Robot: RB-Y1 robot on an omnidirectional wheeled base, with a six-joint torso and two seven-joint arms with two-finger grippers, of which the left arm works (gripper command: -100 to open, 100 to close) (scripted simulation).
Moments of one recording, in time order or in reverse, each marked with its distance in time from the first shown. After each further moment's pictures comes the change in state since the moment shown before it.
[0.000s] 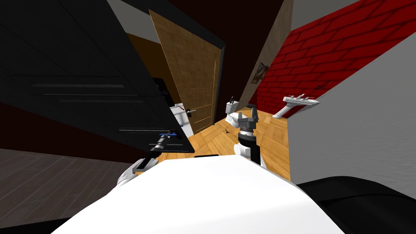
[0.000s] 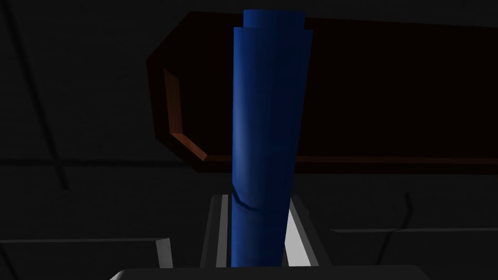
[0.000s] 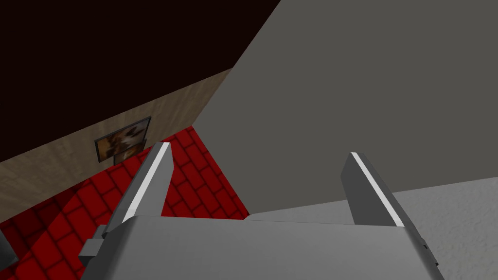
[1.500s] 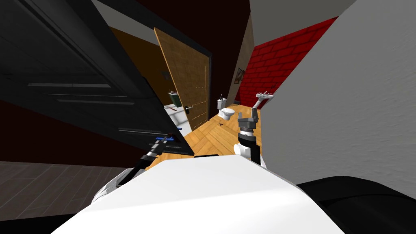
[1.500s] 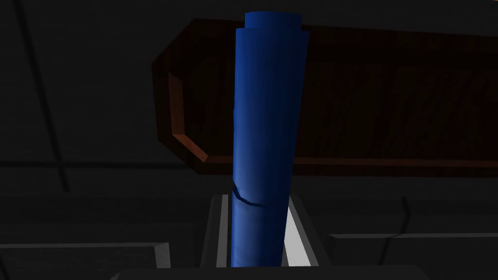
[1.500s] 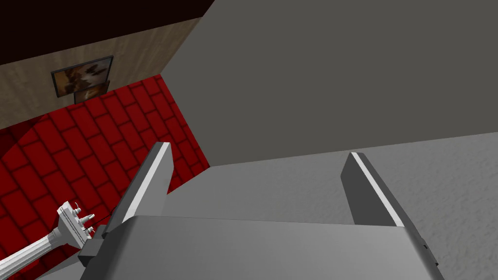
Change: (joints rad) arm 0.111 0.105 -0.053 0.015 -0.007 -0.199 0.079
